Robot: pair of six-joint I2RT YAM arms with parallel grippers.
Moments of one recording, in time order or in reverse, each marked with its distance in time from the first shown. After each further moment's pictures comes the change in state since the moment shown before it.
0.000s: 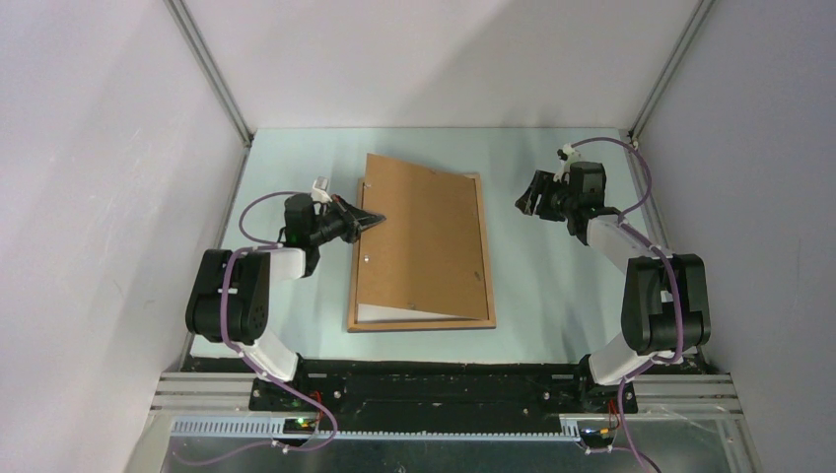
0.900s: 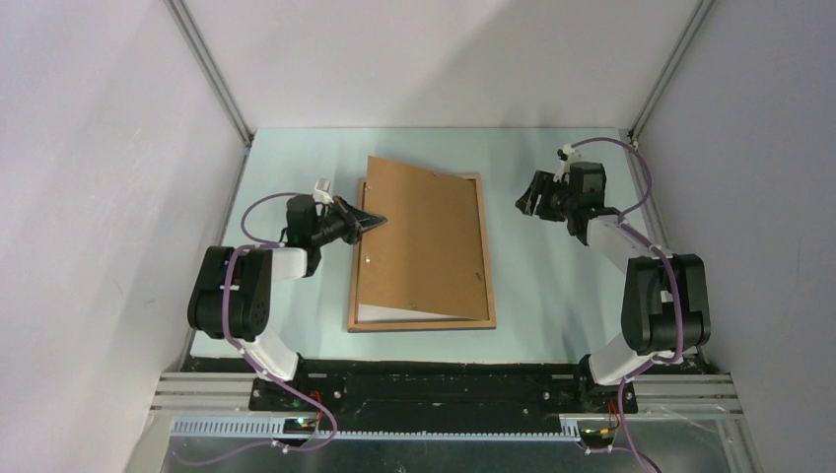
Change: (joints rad) left arm -0.006 0.023 0.000 0.007 -0.003 0.002; right arm 0.000 0.000 -0.001 0.001 0.000 0.000
